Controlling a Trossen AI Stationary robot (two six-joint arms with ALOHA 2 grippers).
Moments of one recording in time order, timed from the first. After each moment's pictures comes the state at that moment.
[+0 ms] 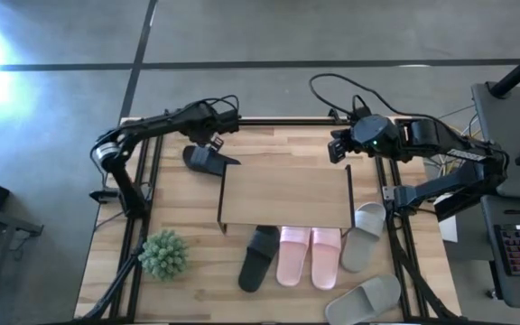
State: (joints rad) left arm 0.52 1.71 1.47 -1.42 -0.62 -0.61; right arm -0.08 1.16 1.46 -1.06 0.54 0.70
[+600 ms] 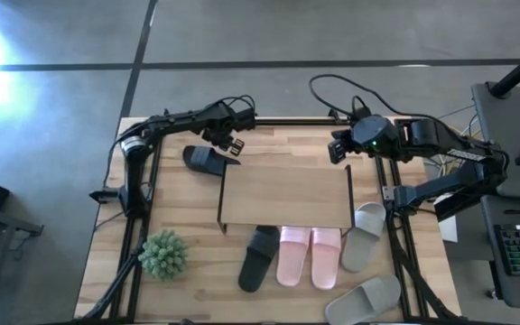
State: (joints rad) left arm 0.52 1.93 1.60 -1.26 -0.40 -0.63; right arm -0.08 1.16 1.46 -1.08 0.54 0.69
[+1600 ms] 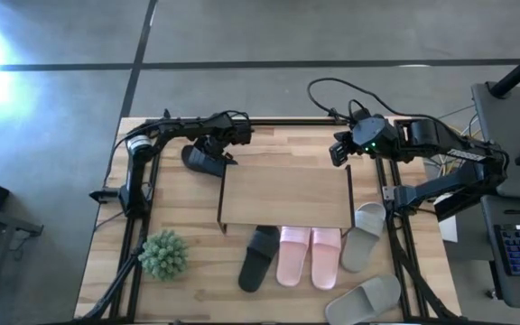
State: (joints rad) left arm 0.52 1.99 1.46 -1.33 -0.46 -0.59; right arm -0.08 1.16 1.46 -1.13 0.54 0.65
